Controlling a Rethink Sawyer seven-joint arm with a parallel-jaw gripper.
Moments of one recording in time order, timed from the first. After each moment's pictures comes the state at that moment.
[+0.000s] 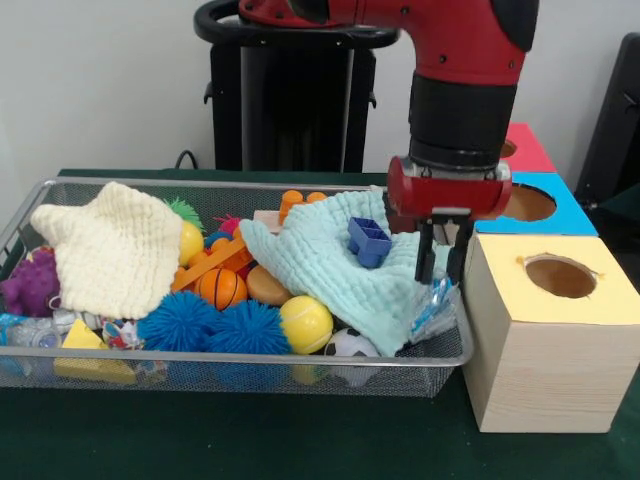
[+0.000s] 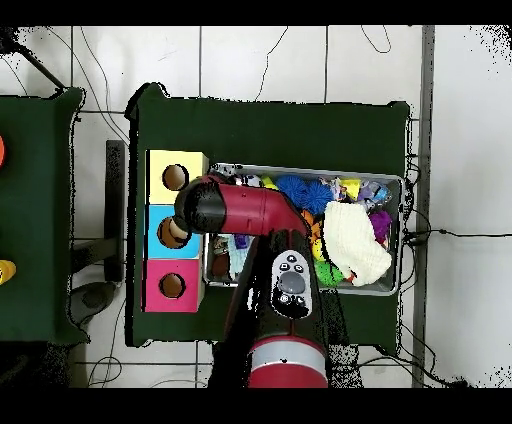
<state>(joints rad) -0.05 -0.56 -0.06 1.53 0.04 0.39 1.57</state>
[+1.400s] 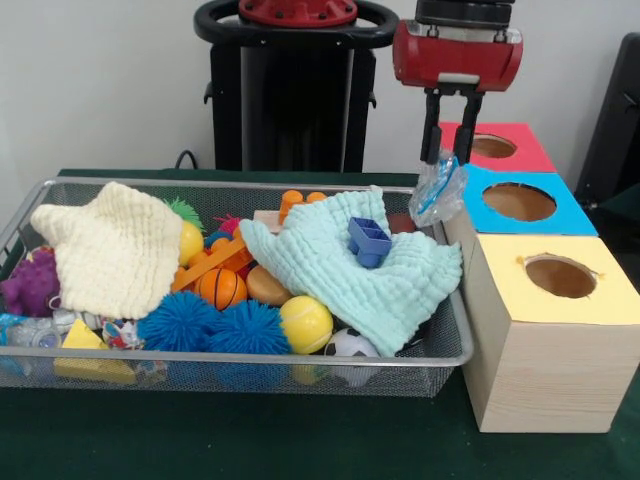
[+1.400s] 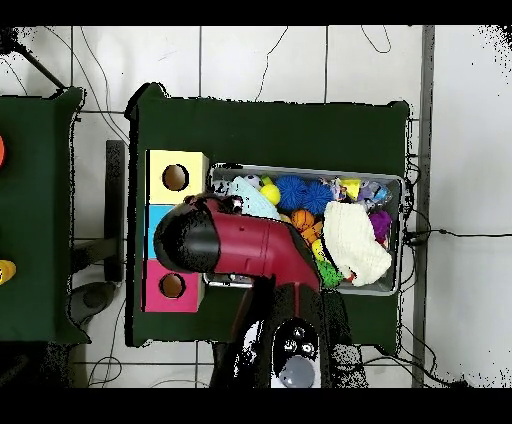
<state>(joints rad) -0.02 -0.82 -0.10 1.71 0.06 0.48 1.57</state>
